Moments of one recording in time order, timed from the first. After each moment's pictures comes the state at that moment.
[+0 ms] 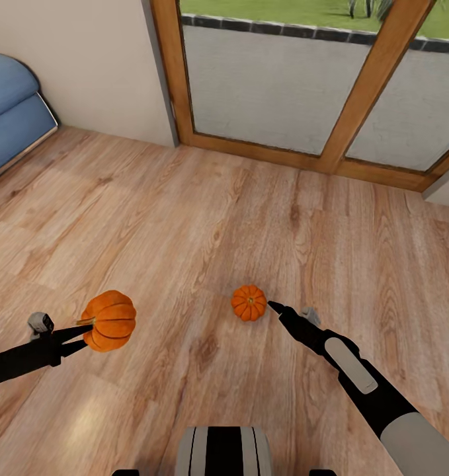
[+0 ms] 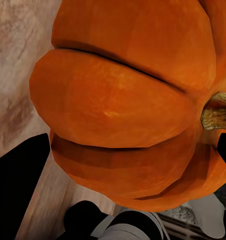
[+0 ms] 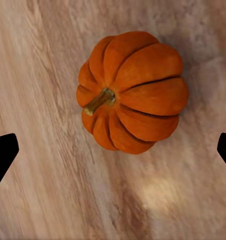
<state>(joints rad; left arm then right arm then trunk) -0.39 0.63 0.10 -1.08 0.88 0.99 -1.10 -0.61 -0.22 0.37 -1.02 -1.37 0.31 -0.04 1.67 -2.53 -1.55</state>
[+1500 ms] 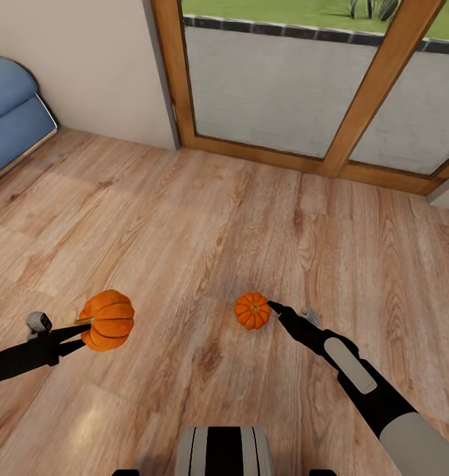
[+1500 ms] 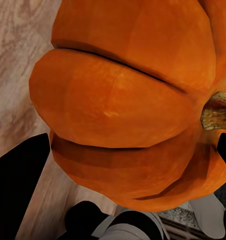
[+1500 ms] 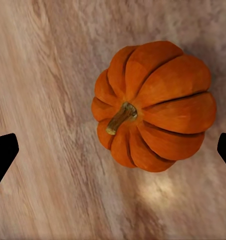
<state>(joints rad) -0.39 0.63 0.10 -1.08 0.88 0.99 -1.10 -0.61 -0.22 0.37 -1.02 -1.36 0.31 -0.04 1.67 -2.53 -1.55</state>
